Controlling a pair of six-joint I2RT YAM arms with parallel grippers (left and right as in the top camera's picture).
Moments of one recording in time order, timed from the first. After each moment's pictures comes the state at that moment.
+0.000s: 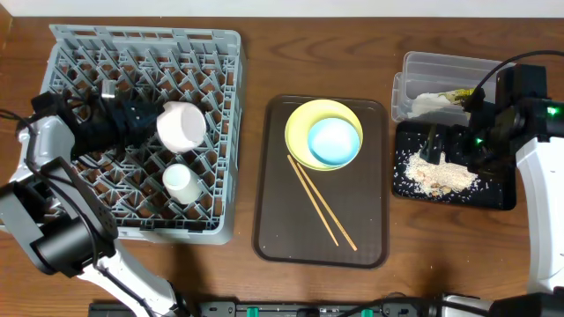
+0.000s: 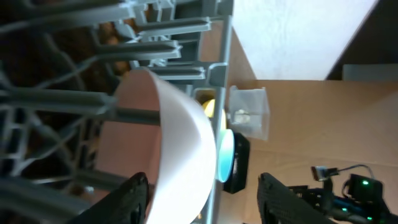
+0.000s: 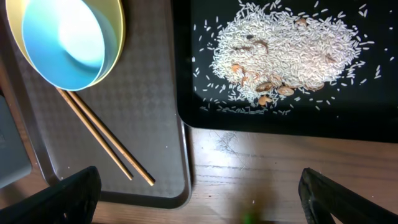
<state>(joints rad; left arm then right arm) 0.55 2.00 1.39 -0.92 1.21 0.08 -0.12 1.48 1.42 -1.35 -0.21 0.10</state>
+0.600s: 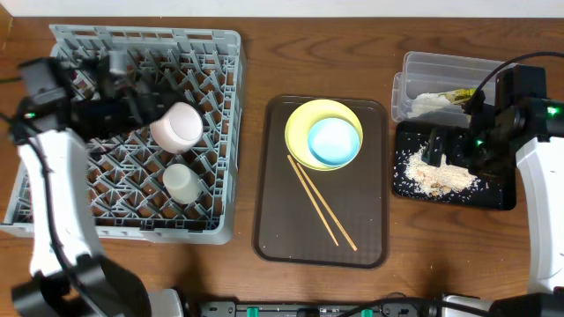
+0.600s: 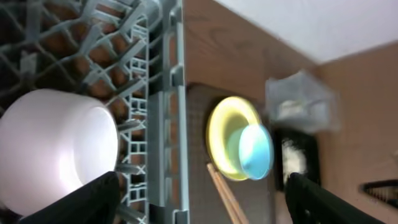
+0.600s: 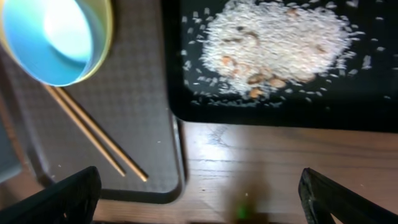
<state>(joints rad) 0.37 1.56 1.39 -0.91 0.85 0.01 -0.12 1.48 1.42 -1.37 -0.18 0.10</state>
